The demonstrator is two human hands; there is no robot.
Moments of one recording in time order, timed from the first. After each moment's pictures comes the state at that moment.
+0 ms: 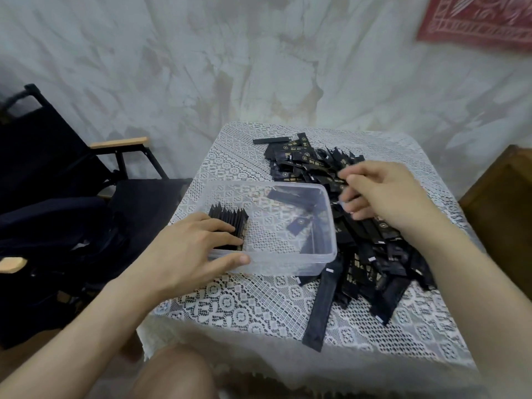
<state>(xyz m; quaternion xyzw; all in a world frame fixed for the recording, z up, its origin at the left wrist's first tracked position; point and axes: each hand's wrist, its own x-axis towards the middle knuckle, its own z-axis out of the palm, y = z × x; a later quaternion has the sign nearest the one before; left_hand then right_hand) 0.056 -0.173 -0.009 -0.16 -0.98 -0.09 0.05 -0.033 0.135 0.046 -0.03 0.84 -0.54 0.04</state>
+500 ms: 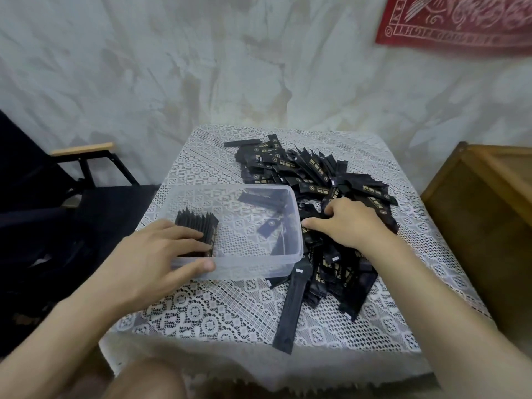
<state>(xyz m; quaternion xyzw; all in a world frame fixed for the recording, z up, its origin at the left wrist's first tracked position) 0.052 -0.177 -0.018 -0.17 -0.98 -0.09 0.09 -0.046 0.152 0.004 0.01 0.98 -0.15 0.10</state>
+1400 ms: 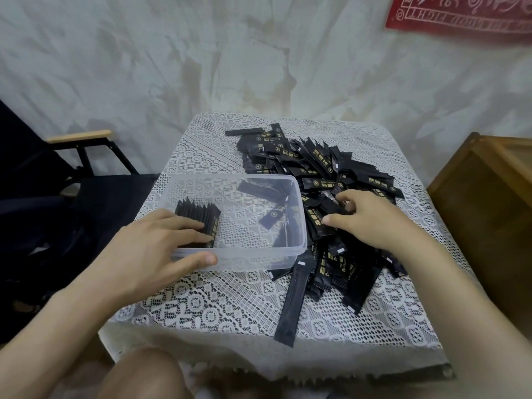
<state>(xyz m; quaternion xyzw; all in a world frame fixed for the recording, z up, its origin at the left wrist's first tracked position) 0.053 -0.178 -0.020 -0.16 -0.98 -0.10 0.09 -0.027 0.171 0.016 0.00 0.97 -0.20 0.10</state>
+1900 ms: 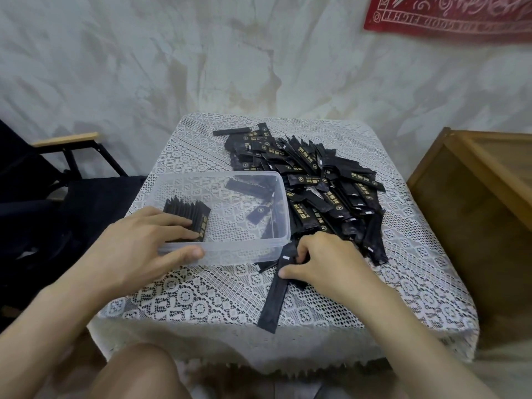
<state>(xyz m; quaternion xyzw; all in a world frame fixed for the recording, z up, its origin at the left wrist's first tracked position) 0.054 -0.178 -0.016 -0.16 -0.98 -0.09 0.07 0.049 0.134 -0.005 -0.06 0.98 -0.15 0.12</state>
